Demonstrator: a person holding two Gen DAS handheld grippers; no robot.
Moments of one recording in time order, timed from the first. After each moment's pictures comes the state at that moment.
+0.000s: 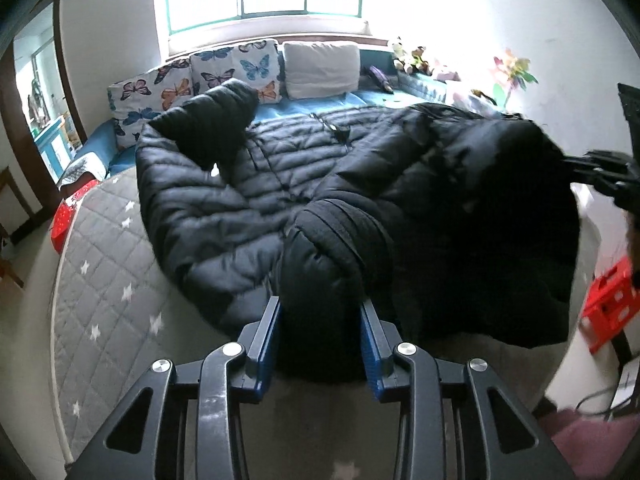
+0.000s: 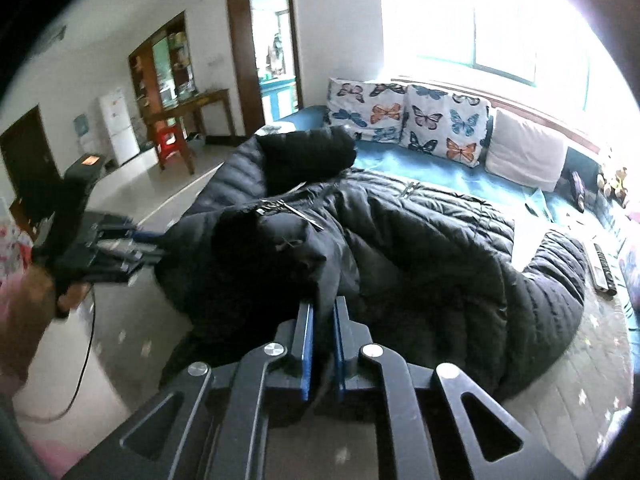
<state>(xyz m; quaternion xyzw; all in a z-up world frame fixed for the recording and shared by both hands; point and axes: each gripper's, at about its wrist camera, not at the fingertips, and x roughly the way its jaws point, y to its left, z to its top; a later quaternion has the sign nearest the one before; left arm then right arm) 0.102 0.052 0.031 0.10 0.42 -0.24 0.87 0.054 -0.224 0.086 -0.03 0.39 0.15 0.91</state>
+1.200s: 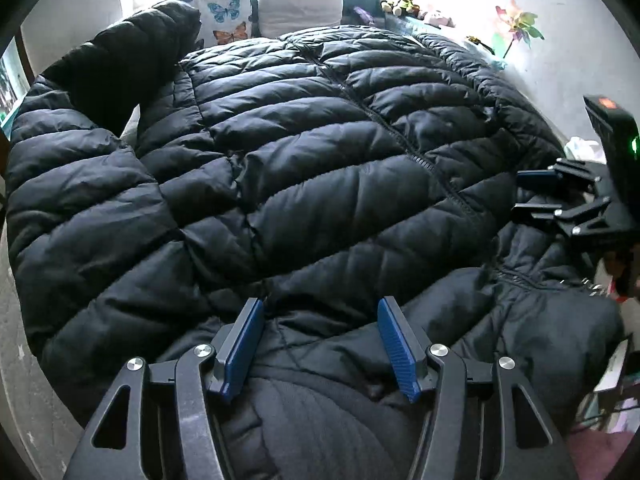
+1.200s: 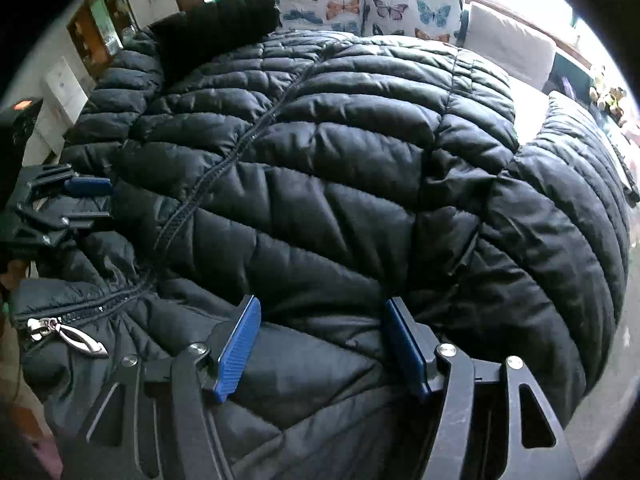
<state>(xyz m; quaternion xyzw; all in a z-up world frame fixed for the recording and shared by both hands) 0.186 -0.039 -0.042 0.11 0.52 -0.26 0.80 0.134 -0.279 -0.067 0.00 0.53 0.09 0.84</state>
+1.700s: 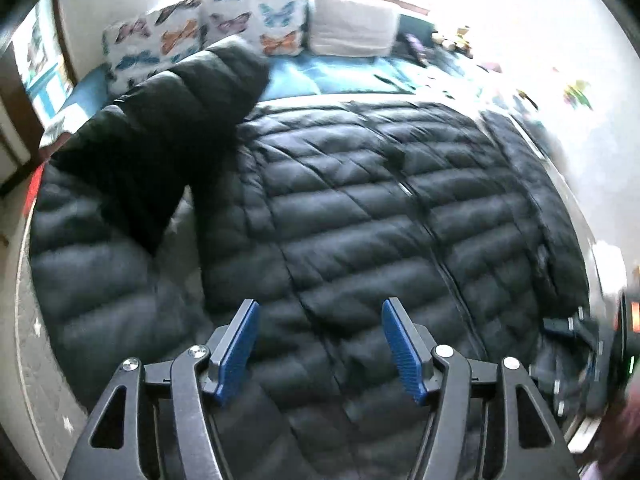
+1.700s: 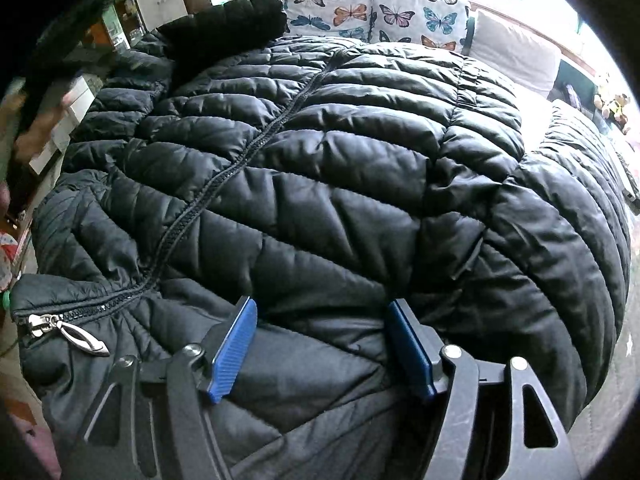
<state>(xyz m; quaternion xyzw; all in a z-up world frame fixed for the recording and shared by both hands) 0.351 -0.029 0.022 0.04 0.53 -0.20 0.82 0.134 -0.278 -0.067 0.00 0.54 0.10 0.84</state>
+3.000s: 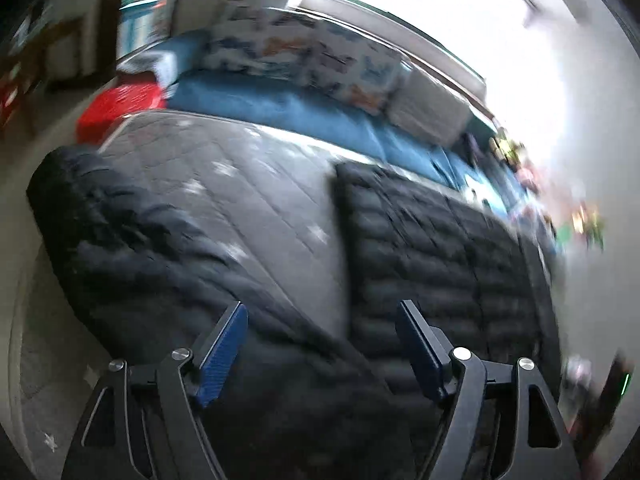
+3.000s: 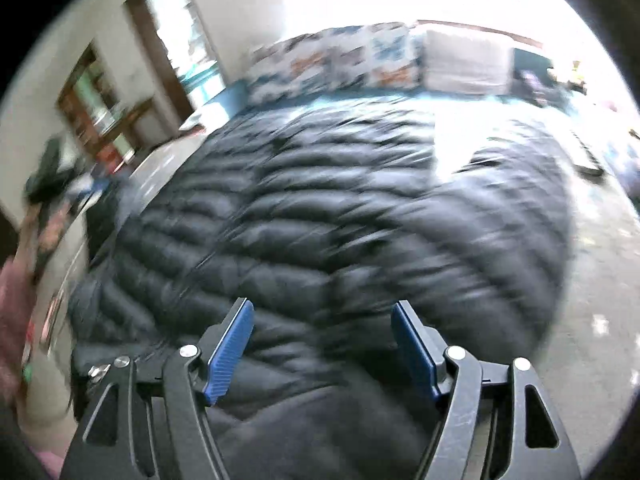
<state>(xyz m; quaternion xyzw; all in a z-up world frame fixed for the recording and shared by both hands) 0.329 0.122 0.033 -0.12 0.47 -0.13 0.86 0.121 -0.364 -0.009 0.11 0.46 0.03 0.88</state>
